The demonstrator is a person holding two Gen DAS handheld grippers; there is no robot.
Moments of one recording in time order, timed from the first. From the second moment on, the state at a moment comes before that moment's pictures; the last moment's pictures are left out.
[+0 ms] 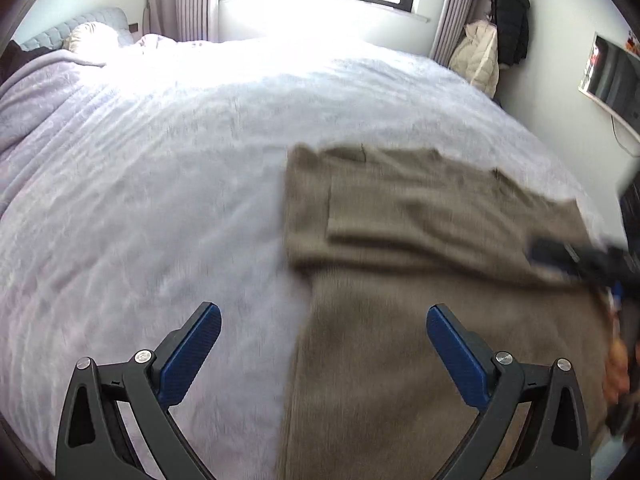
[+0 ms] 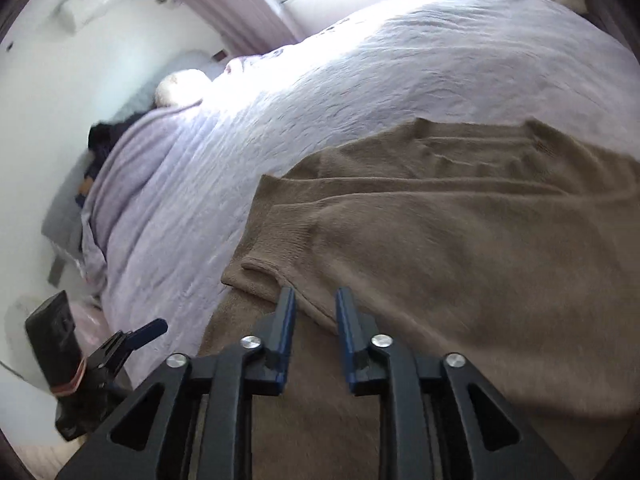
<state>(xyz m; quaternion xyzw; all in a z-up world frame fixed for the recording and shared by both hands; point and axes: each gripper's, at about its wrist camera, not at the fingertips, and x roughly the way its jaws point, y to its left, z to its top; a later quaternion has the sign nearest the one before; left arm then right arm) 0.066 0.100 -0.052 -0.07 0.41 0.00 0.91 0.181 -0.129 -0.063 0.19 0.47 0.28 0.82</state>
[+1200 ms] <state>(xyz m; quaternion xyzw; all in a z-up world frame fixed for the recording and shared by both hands) 0.164 0.050 -0.101 0.02 0.47 0.04 0.88 0.132 -0.348 -0.106 0.43 0.39 0.08 0.81</state>
